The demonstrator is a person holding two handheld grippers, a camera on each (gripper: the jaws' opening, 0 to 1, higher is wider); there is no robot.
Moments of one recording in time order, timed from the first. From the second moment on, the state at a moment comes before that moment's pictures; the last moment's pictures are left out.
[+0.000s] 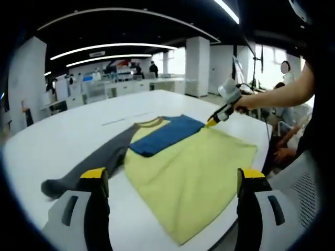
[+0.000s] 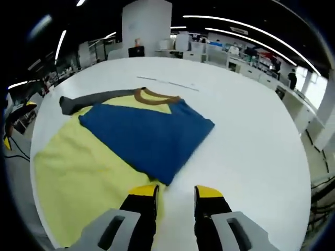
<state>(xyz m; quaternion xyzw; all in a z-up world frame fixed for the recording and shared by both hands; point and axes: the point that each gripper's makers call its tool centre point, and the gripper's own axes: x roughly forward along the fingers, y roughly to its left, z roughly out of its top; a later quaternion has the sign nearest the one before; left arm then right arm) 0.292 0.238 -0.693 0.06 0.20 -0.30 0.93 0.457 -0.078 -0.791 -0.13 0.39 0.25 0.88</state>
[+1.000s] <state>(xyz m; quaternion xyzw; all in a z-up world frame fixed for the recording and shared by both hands) 0.291 0.241 -0.698 0.07 0.21 -0.30 0.93 0.458 -0.081 -0.797 -0.09 0.40 0.22 0.88</state>
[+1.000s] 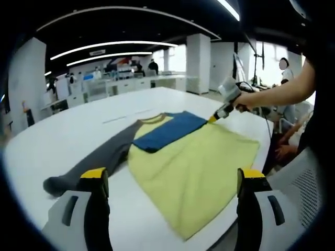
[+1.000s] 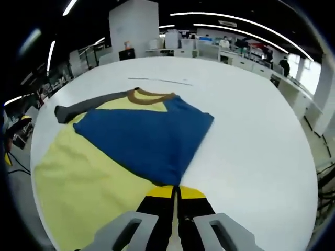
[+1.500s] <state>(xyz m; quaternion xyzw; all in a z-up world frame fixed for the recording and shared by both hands) 0.295 0.249 -0.699 0.07 0.21 -0.29 0.93 0.457 -0.096 -0.796 -0.09 0.40 0.22 0.88</state>
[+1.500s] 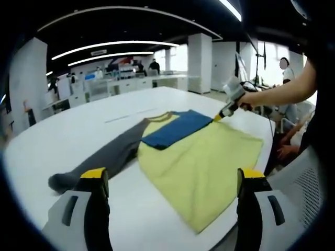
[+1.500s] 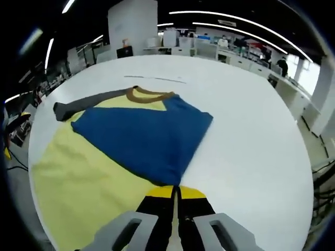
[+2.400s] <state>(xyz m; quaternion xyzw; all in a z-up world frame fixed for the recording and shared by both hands) 0.311 0.298 -0.689 0.03 0.21 -0.22 0.95 0.421 -0.036 -0.720 -0.01 0.30 0.34 0.89</state>
